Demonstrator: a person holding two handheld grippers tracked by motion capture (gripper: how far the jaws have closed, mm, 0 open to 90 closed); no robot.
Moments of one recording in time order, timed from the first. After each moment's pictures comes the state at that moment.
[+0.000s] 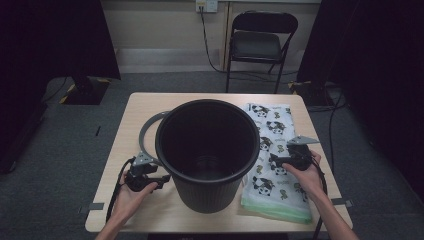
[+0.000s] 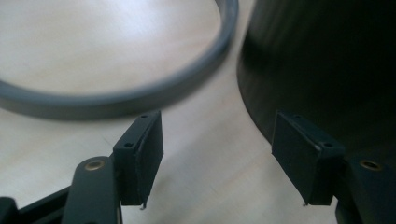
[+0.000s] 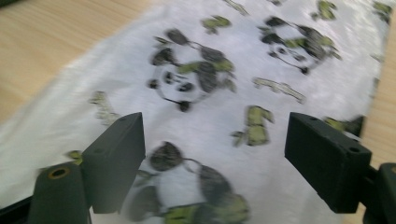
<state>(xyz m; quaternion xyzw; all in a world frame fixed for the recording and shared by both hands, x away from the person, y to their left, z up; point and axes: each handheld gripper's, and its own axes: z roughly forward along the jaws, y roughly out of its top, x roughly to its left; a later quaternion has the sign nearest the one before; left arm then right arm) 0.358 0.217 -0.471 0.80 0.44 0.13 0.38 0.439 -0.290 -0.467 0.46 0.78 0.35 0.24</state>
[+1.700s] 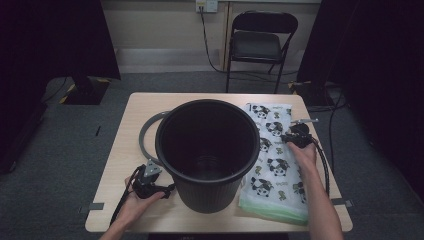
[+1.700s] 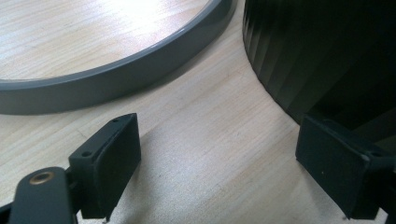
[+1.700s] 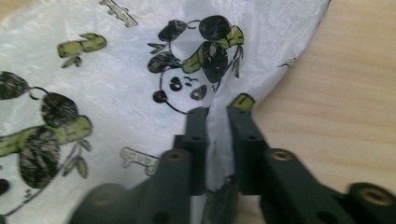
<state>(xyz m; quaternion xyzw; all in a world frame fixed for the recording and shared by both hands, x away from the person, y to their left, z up) 0.359 0.206 -0.501 0.82 0.40 0.18 0.36 0.528 -0.320 -0.487 0.56 0.74 0.31 0.21</state>
